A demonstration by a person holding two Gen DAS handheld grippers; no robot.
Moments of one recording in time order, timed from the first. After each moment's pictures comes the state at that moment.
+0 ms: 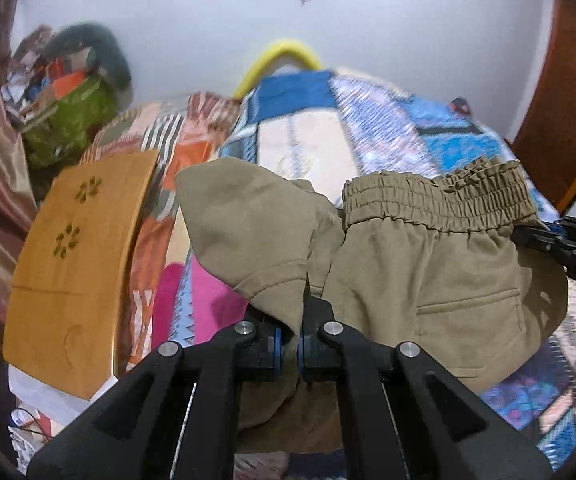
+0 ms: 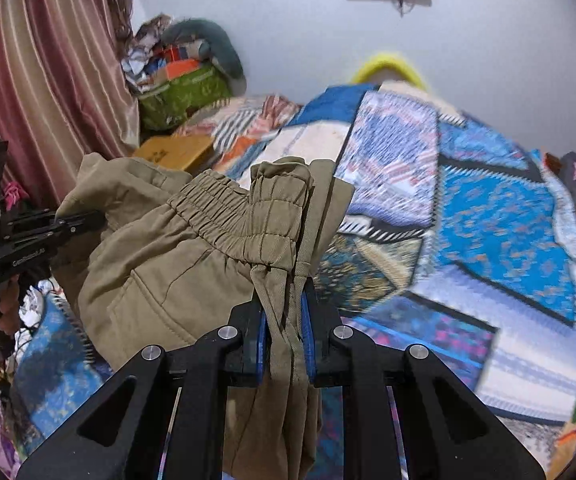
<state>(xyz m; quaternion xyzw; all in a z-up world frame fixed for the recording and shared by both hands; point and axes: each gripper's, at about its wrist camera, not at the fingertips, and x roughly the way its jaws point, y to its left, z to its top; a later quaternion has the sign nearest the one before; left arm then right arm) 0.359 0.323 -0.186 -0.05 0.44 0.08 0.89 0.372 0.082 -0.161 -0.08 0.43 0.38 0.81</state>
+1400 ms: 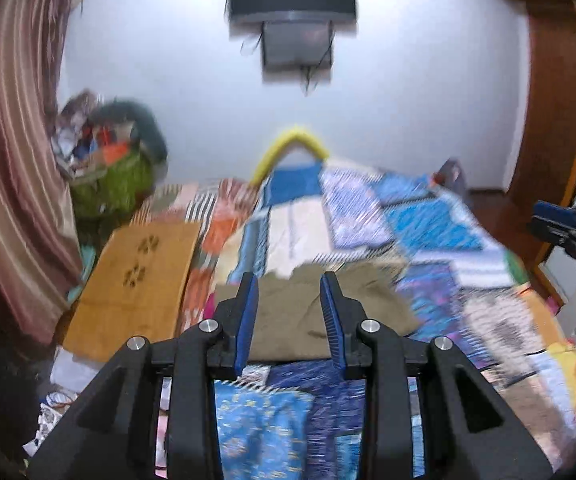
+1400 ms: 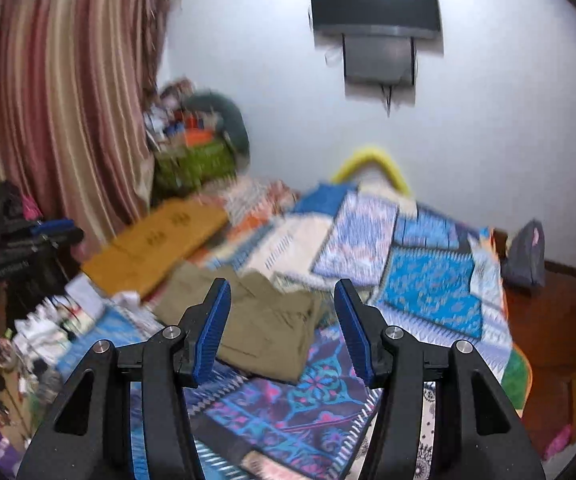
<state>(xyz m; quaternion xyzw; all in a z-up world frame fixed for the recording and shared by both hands) 0.157 0.215 0.001 -0.01 0.28 0.10 0.96 0.212 -0.035 0.025 -0.06 0.25 0.38 0.89</state>
